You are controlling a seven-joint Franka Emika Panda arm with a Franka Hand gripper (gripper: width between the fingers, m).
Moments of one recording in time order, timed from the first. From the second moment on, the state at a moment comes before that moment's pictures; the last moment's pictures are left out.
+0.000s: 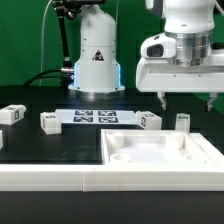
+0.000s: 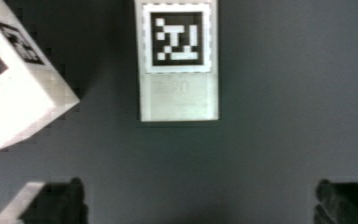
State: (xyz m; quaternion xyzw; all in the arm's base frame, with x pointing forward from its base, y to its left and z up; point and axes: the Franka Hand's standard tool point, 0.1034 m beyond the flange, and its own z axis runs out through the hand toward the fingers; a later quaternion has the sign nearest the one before) arm 0.441 0.156 0.055 -0.98 0.15 0.12 0.06
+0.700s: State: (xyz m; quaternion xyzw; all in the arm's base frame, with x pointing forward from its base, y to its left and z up) arm 0.425 0.152 0.043 -0.93 0.13 0.33 0.06
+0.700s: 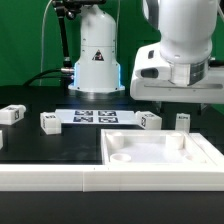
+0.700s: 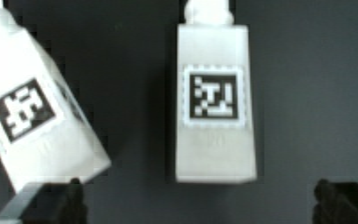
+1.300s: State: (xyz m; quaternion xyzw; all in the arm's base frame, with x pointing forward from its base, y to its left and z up) arm 0.418 0.163 0.024 -0.91 0.11 0.40 0.06
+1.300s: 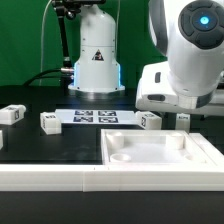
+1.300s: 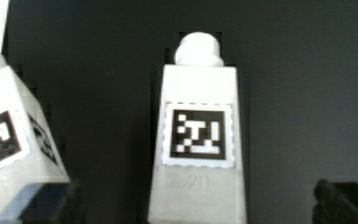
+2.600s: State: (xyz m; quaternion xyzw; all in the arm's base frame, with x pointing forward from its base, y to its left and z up) arm 0.394 0.170 0.005 -0.91 0.11 0.41 0.05
